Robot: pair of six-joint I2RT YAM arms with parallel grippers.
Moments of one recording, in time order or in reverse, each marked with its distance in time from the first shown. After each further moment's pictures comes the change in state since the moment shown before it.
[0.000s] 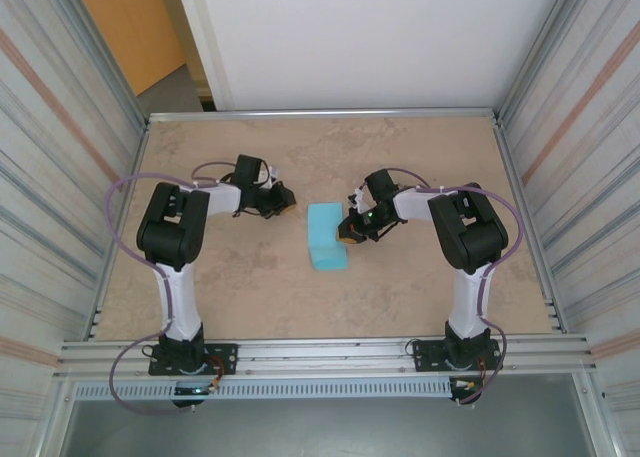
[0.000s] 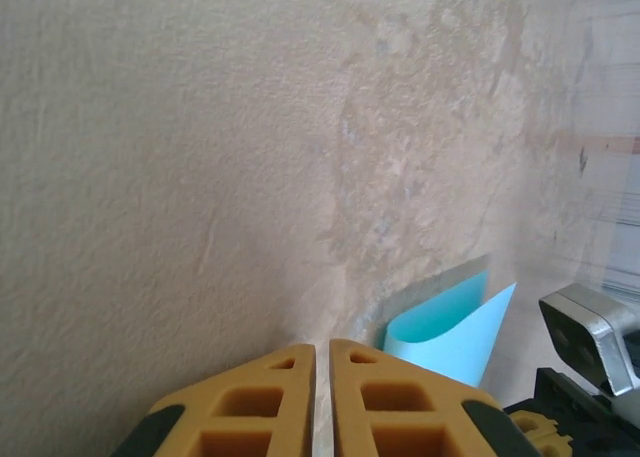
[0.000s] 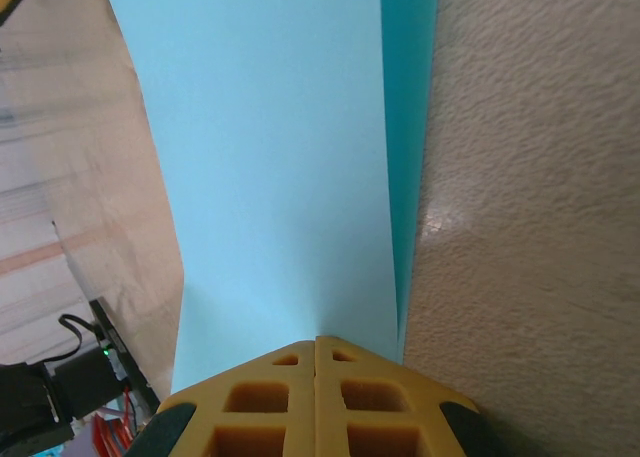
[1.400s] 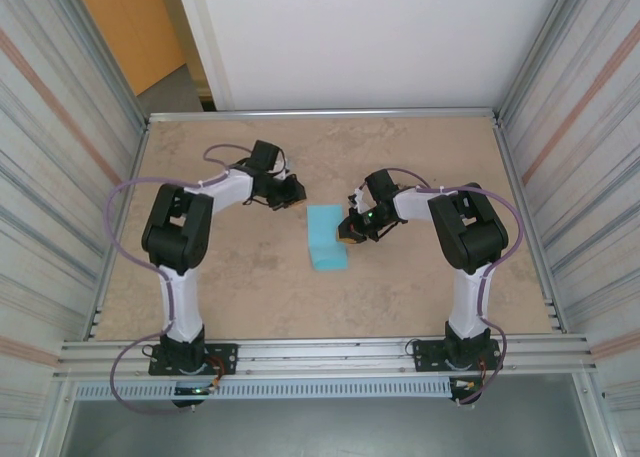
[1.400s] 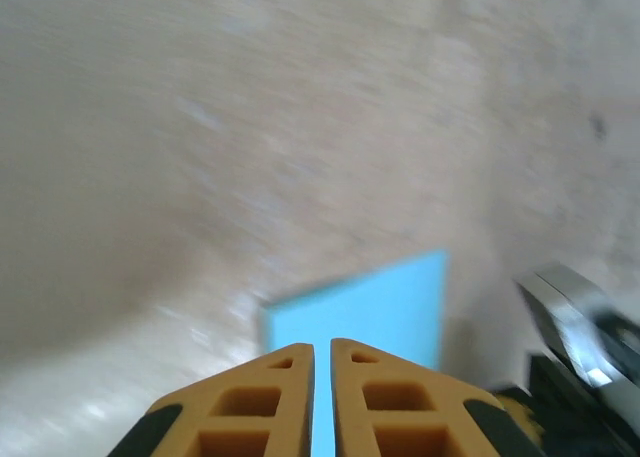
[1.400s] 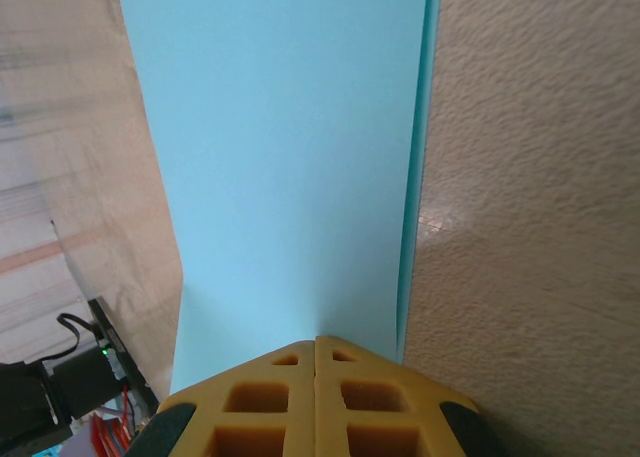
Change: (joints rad) left arm -0.115 -0.044 0.177 -0.280 -0.130 0.064; right arm 0.000 -0.002 -0.002 0.000 0.001 -0.003
